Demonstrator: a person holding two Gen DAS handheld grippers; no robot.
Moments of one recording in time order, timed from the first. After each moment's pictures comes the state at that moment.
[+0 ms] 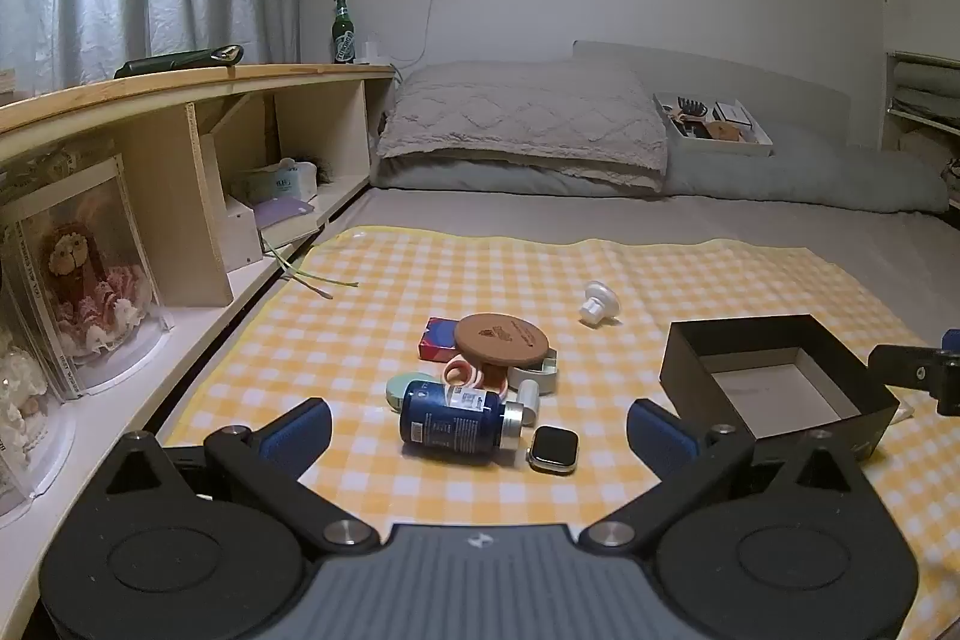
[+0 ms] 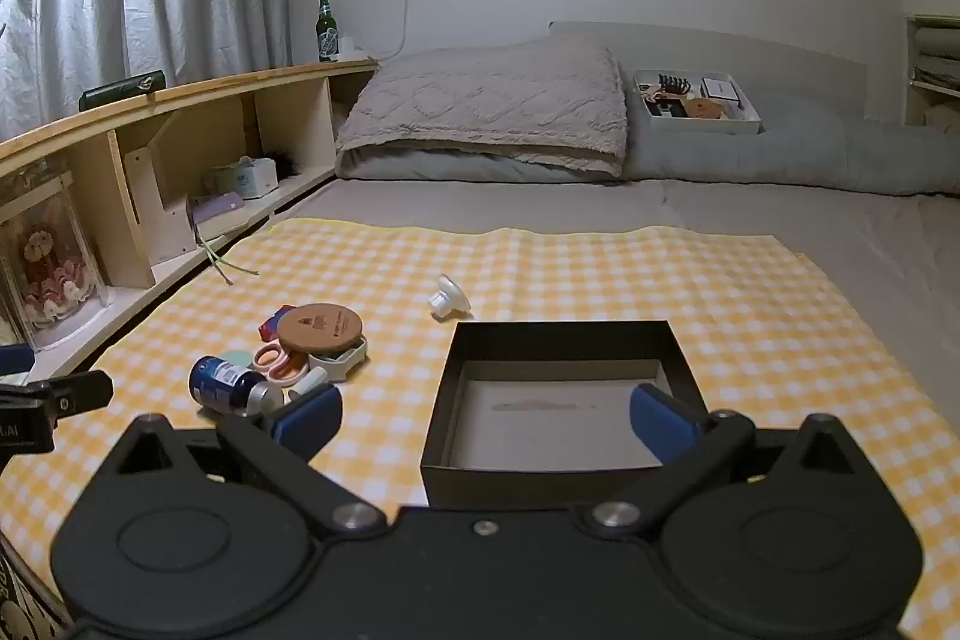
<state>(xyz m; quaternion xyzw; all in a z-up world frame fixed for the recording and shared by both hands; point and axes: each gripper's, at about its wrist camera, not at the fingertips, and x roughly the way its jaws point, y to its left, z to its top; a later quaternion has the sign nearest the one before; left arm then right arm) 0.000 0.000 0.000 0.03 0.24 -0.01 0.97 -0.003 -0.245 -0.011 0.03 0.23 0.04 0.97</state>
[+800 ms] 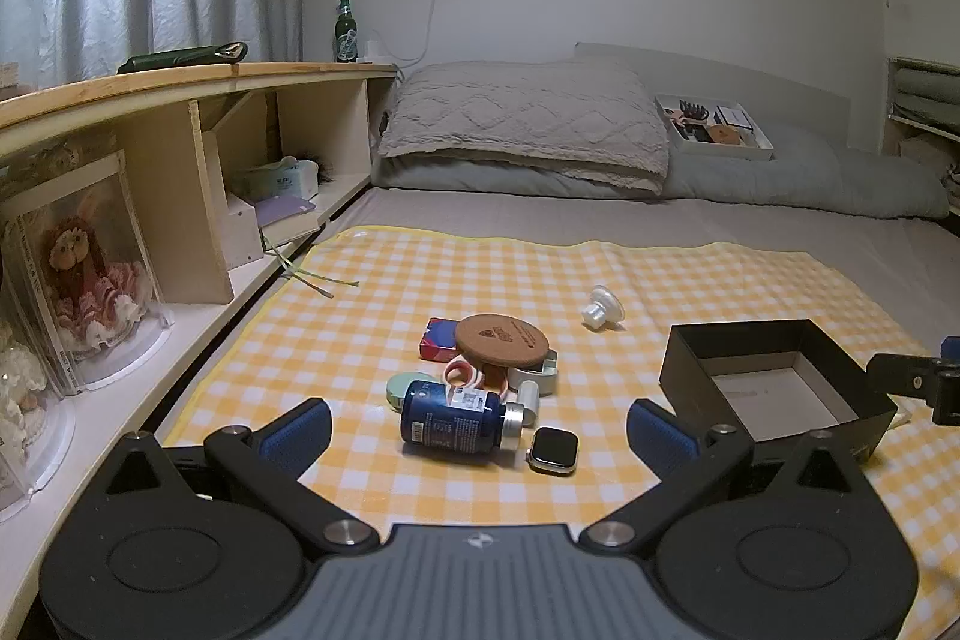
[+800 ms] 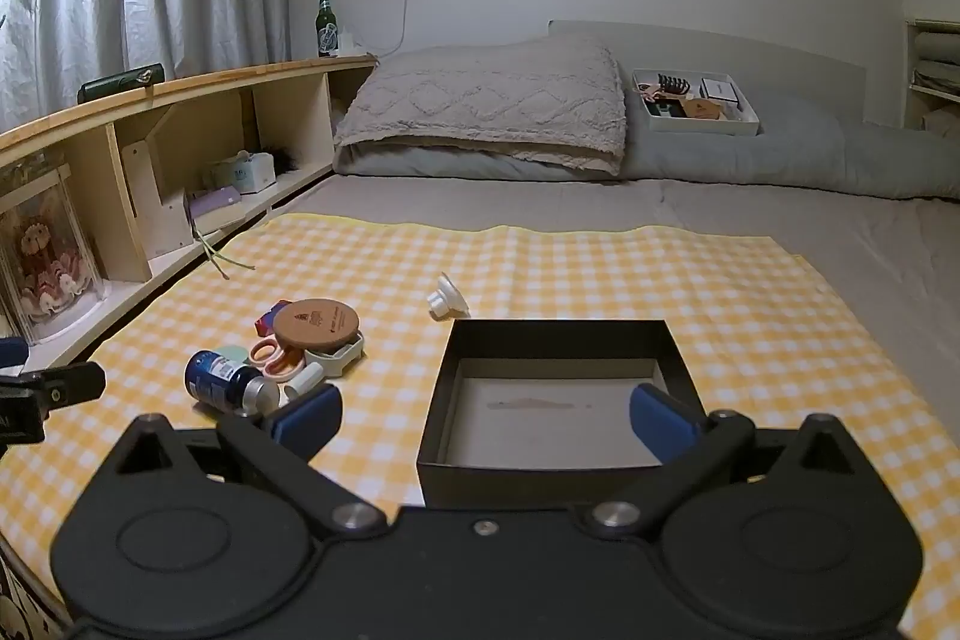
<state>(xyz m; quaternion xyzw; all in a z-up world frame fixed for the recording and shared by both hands) 0.000 0.000 0.000 0.03 0.24 -0.01 0.97 -0.002 -0.244 -0.011 0.03 0.23 0.04 0.97</state>
